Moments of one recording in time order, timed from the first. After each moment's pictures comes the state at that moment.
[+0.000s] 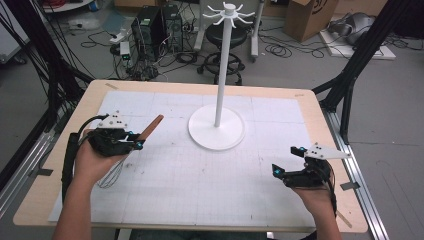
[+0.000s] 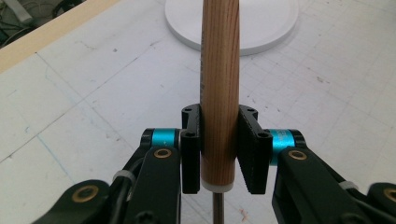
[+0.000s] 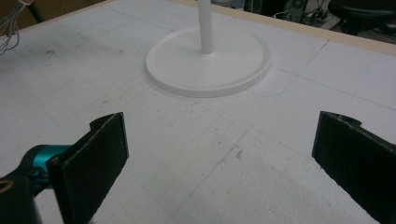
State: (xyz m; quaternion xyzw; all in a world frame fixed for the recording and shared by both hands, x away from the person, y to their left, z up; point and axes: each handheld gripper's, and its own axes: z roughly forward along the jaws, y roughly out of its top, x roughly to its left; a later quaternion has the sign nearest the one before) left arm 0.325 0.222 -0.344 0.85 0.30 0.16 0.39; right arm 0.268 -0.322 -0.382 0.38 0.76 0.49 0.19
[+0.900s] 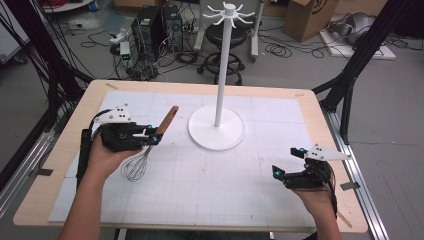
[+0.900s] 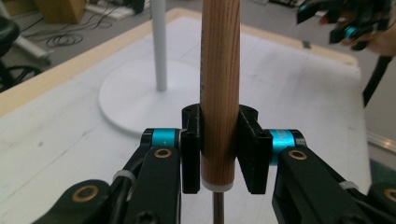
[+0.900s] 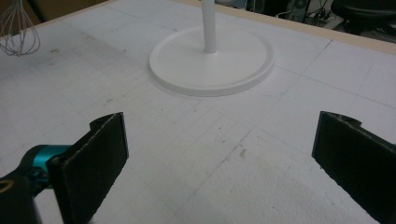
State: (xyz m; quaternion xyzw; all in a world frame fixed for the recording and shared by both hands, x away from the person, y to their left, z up) left arm 0.332 0.194 -0.325 0.80 0.21 0.09 0.55; right arm 0.265 -0.320 -0.382 0.37 0.77 0.49 0.18
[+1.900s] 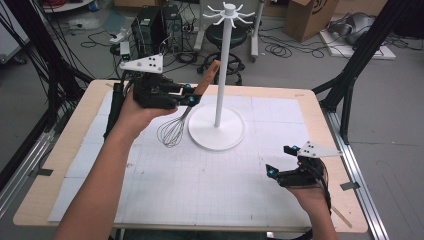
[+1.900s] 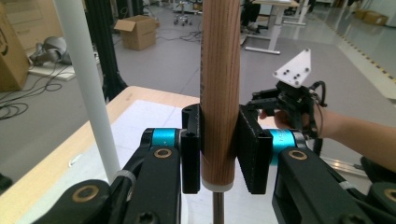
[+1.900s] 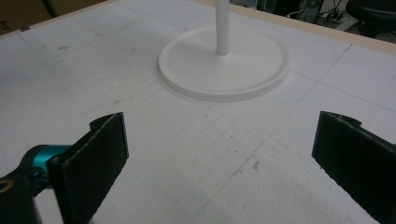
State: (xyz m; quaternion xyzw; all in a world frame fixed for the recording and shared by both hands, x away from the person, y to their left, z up) left arm 0.377 0.111 -0.222 0.79 0.11 0.06 0.60; right arm 0.274 -0.307 -0.383 0.36 0.78 0.49 0.18
